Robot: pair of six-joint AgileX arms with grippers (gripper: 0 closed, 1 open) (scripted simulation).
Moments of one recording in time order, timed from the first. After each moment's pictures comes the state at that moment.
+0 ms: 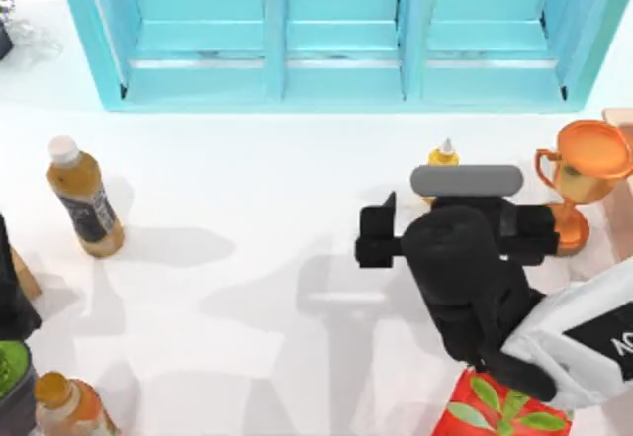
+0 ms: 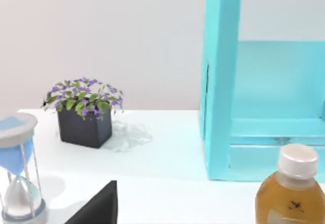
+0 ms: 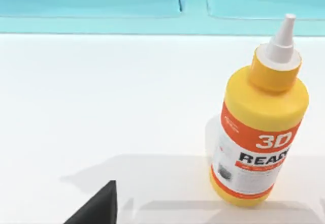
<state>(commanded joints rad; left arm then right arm) 0.00 0.00 0.00 0.00 0.00 0.00 0.79 1.92 0.65 0.71 0.74 0.39</state>
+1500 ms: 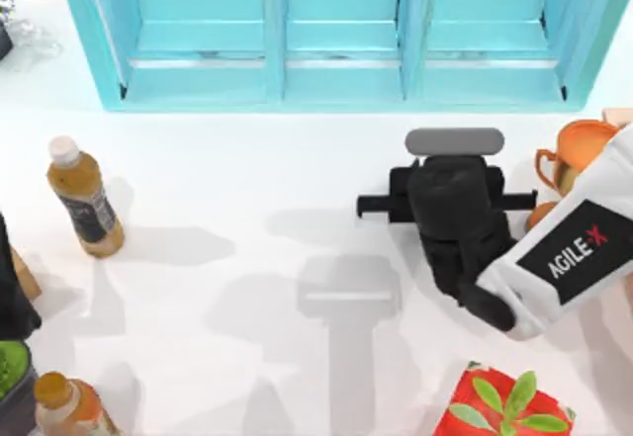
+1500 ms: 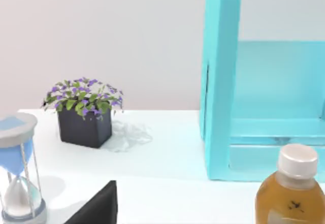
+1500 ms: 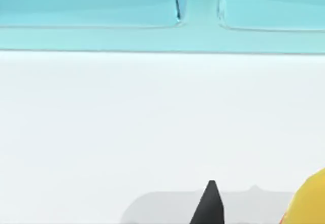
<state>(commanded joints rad) 0.00 0.00 0.00 0.00 0.00 0.00 0.62 2.21 0.88 0.85 0.60 0.28</state>
